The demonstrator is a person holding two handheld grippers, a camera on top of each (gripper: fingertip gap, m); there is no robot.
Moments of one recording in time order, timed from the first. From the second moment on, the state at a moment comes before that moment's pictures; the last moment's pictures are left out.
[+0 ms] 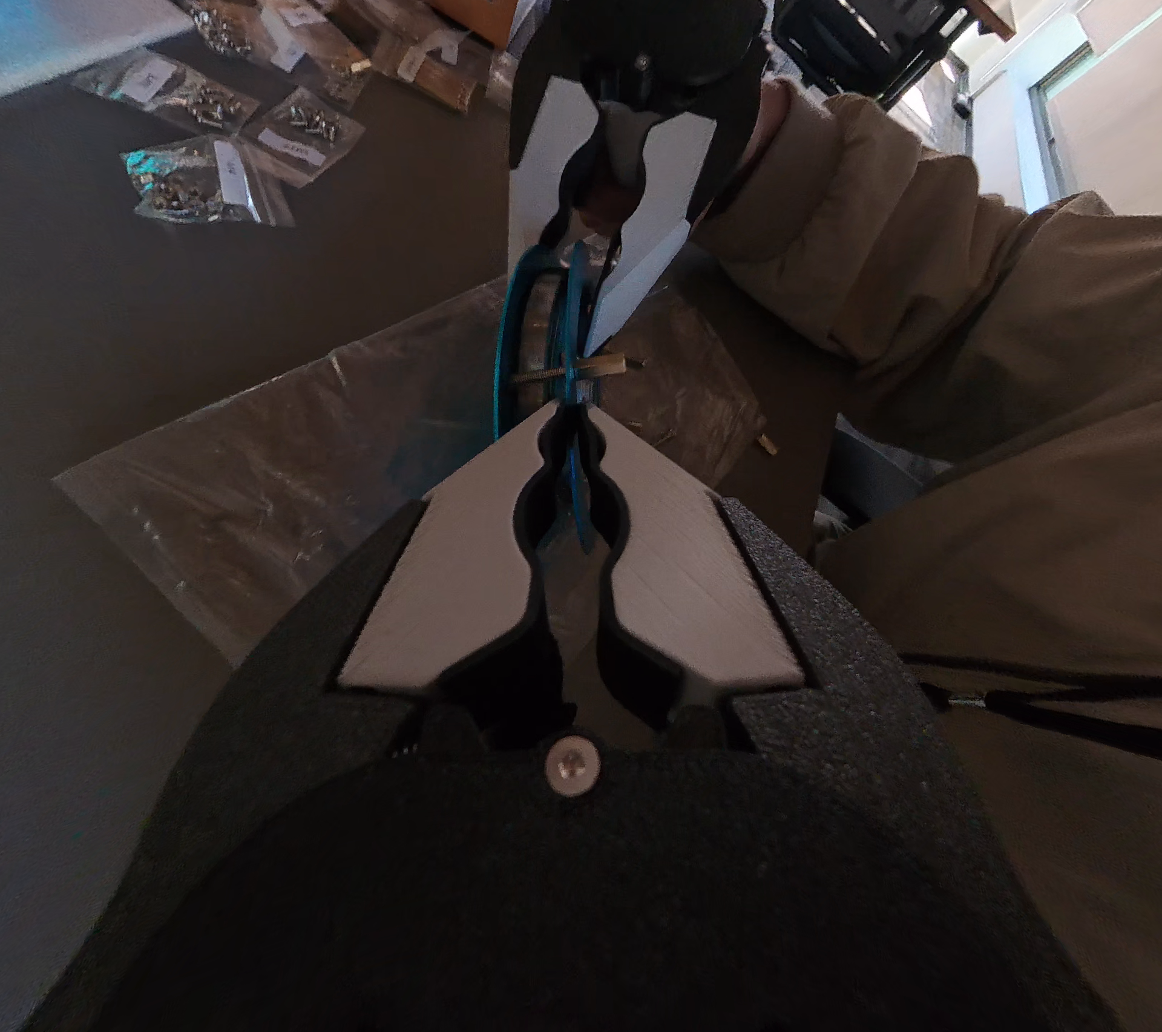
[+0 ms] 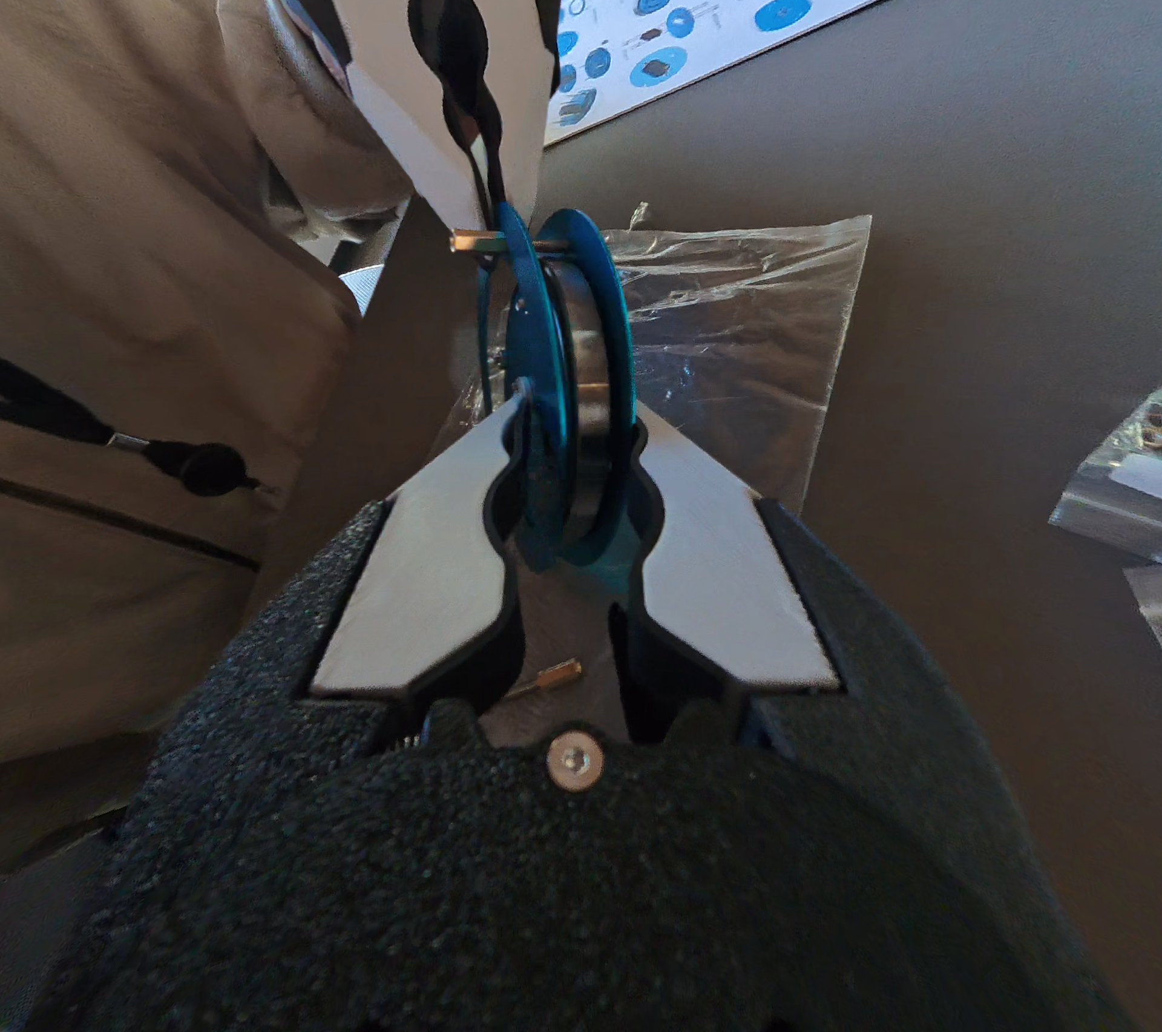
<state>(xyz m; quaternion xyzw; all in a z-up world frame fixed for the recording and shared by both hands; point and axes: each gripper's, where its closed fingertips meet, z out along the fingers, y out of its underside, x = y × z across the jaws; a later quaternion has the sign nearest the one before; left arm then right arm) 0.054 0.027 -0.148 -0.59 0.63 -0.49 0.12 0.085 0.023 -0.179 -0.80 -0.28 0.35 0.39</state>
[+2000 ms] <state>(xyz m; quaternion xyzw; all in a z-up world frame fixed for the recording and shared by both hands) 0.065 0.024 -0.156 -0.44 0.76 -0.44 0.15 0.079 0.021 -0.151 -0.75 -0.31 0.34 0.47</state>
